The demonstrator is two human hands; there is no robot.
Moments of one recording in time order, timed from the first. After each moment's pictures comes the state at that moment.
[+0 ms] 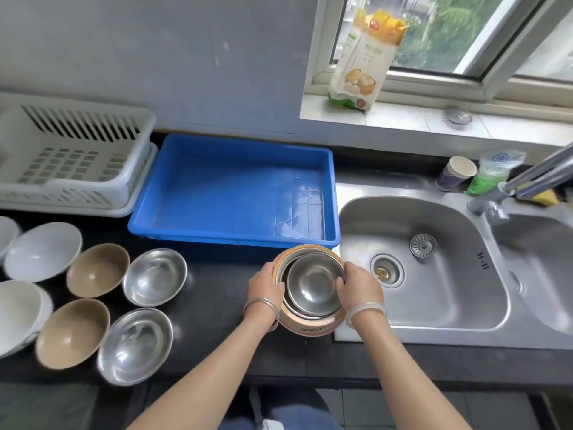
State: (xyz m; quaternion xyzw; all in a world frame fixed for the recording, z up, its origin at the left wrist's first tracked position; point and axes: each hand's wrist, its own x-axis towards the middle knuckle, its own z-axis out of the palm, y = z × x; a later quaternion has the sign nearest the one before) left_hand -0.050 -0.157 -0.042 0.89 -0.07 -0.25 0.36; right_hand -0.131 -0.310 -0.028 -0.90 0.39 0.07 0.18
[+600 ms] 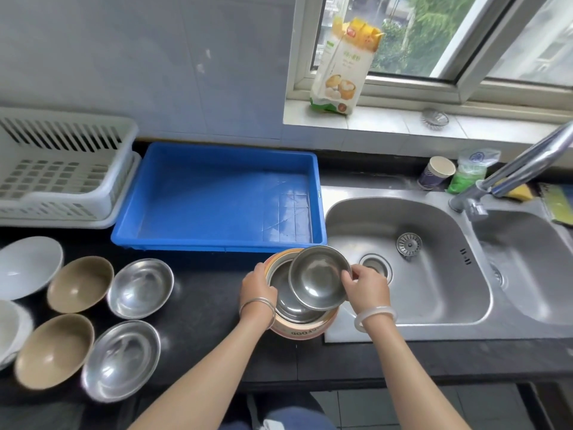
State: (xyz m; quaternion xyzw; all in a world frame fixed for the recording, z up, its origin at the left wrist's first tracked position) left_hand -0.049 -0.171 -0.040 0.92 -0.08 -0.22 0.31; right_hand -0.151 -0.325 -0.004 -0.84 0.45 -0.03 0.29
